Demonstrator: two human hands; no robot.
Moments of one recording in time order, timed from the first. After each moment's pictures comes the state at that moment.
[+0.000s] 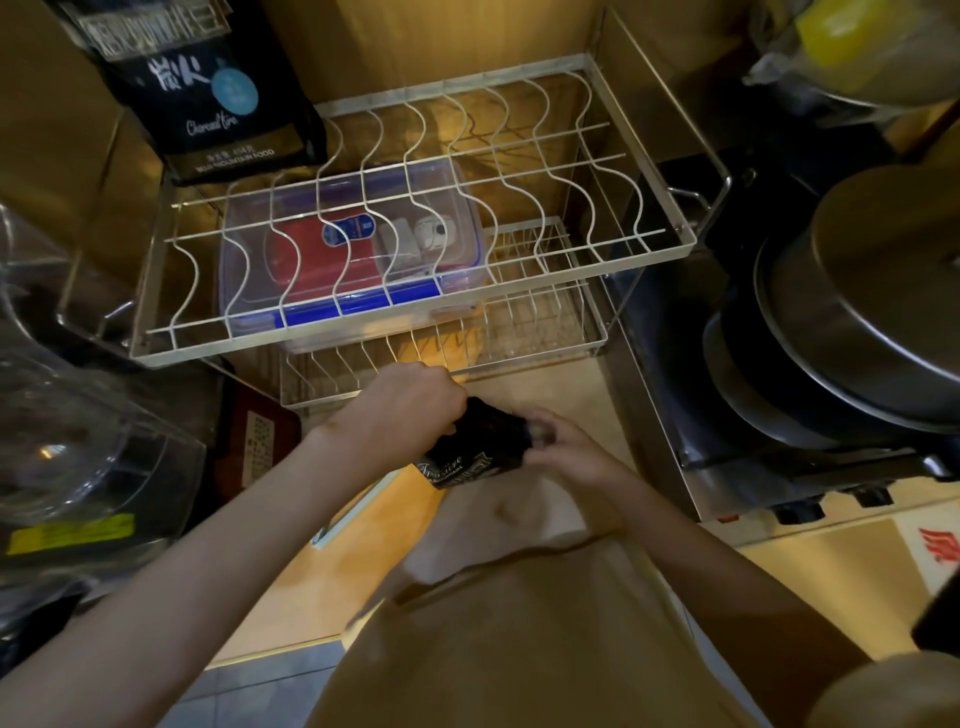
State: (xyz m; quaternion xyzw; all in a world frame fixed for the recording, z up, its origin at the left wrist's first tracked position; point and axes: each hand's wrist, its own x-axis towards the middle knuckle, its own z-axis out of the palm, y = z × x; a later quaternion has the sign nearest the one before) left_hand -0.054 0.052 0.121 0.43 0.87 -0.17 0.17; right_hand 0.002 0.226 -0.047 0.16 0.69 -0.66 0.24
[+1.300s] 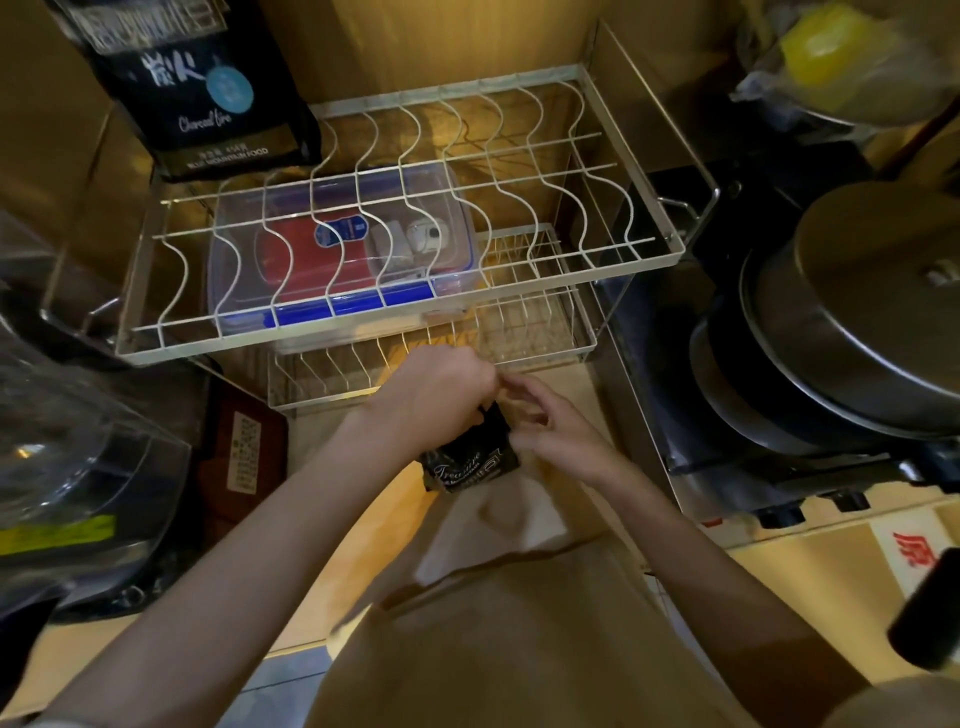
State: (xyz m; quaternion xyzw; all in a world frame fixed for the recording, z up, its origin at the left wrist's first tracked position) left_hand -0.056 0.080 0.125 0.43 0.89 -0.07 0.14; right_hand -0.002 0.224 0.026 0.08 0.72 -0.66 0.19
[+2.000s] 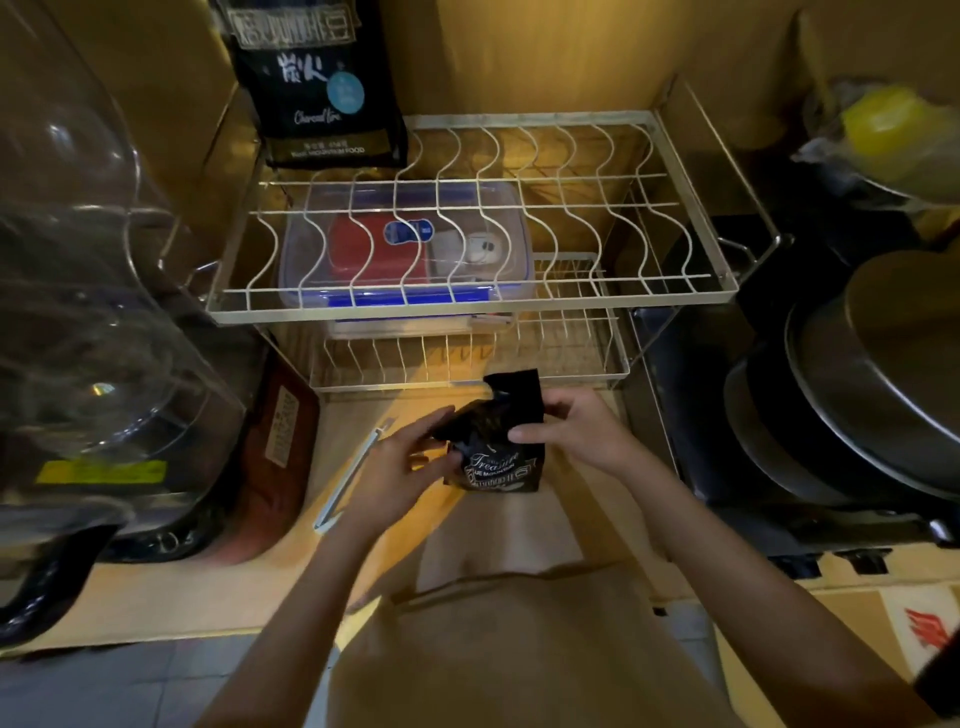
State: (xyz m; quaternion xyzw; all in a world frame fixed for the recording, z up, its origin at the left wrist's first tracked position) left_hand 0.000 -0.003 0.029 0.04 0.82 0.54 0.18; right_hand -0.023 0.219 0.044 0.02 0.78 -0.59 0.20
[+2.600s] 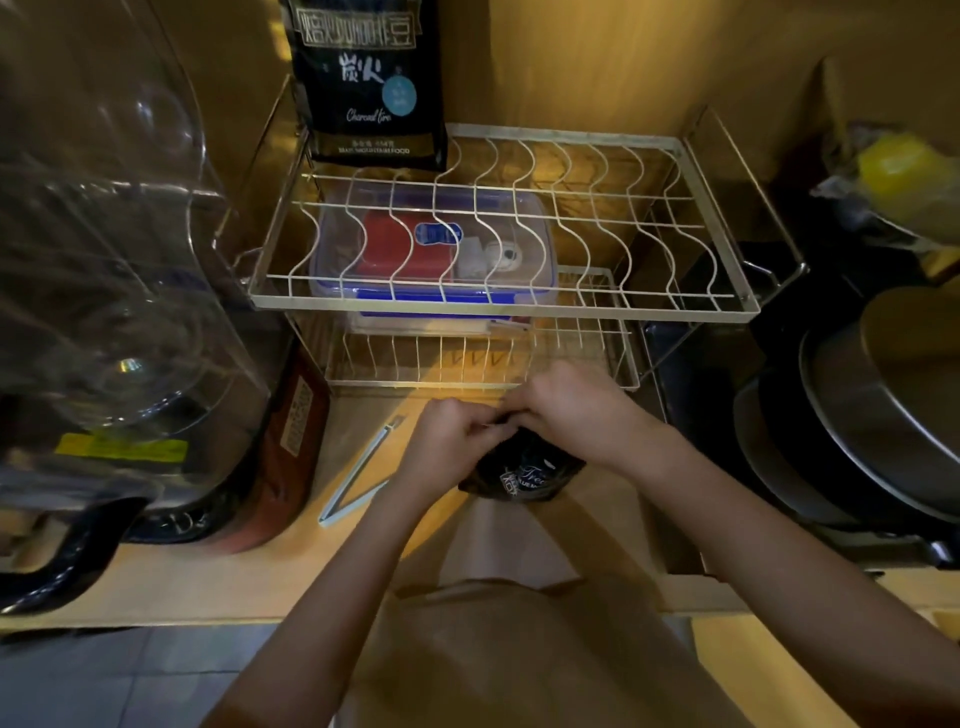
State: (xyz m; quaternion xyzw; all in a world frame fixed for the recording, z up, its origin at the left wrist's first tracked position) left_hand -0.019 0.025 0.047 0.13 0.88 0.46 0.08; right_hand -0.028 0.167 0.133 -0.27 0.95 -0.01 0.14
